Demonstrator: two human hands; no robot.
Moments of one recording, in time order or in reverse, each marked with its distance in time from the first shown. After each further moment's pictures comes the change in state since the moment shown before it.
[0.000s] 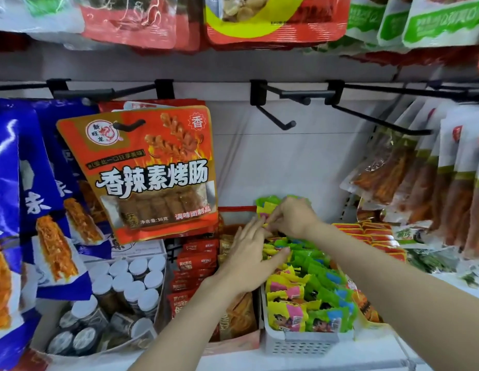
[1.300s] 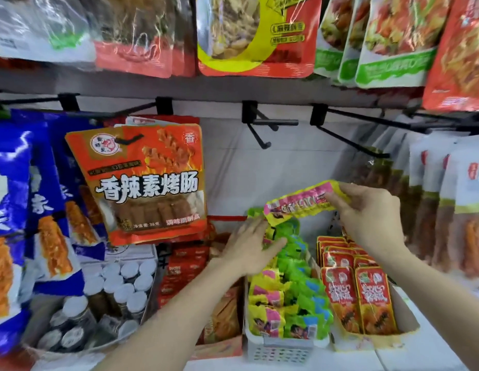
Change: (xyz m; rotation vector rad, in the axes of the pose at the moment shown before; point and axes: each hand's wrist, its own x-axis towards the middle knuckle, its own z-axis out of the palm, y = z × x) left_hand 0.038 0.029 -0.008 0.200 -0.077 -0.094; right_hand -0.090 0.046 -0.088 0.338 0.697 0.045
